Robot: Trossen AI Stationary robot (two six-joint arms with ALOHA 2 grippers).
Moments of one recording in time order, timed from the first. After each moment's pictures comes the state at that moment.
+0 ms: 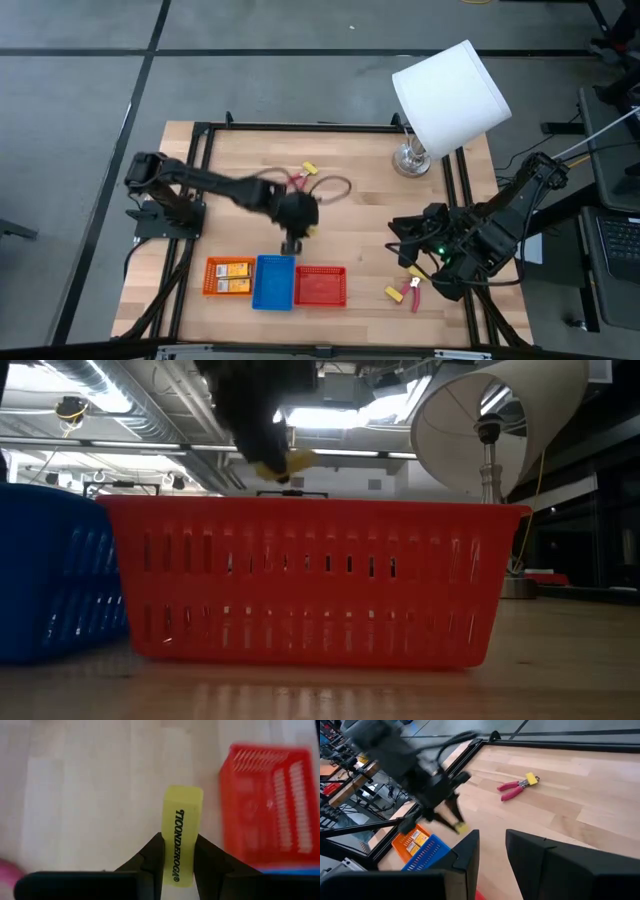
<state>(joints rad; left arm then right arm) -0.12 1.63 1.25 -0.63 0.04 -0.19 0.81 1.36 1.36 -1.16 1.06 1.66</state>
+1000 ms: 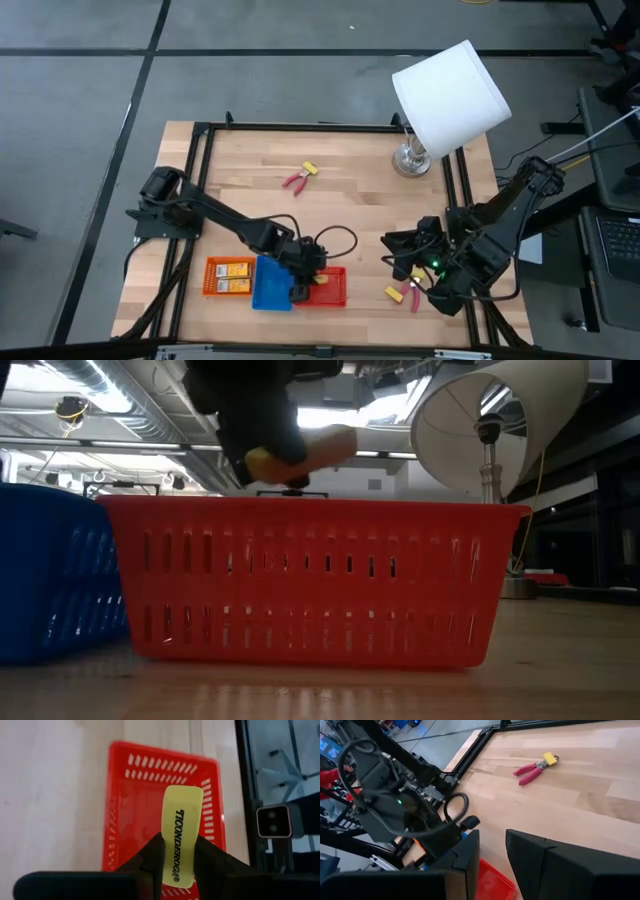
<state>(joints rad) -0.35 1.81 1.25 -0.34 0.10 -0.49 0.84 1.43 1.36 -1.03 1.05 1.74</state>
